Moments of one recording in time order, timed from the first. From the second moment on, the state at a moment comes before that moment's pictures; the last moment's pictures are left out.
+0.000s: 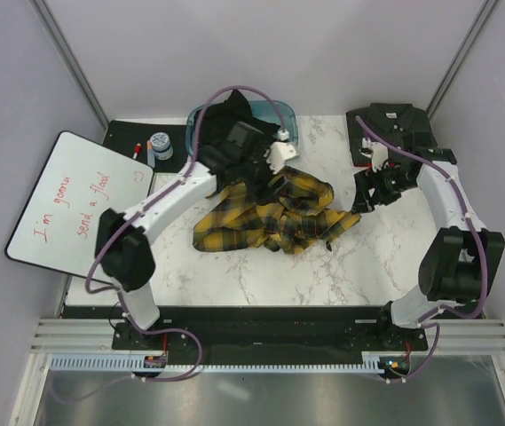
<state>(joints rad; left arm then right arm) -0.58 1.70 1.56 -0.68 0.39 0.42 -0.14 1.58 1.36 -1.07 -0.58 -0.55</state>
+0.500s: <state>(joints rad) -0.75 2.01 1.79 -0.66 0.02 0.54 -0.01 1.70 1.25 -0.92 -0.50 -0.42</state>
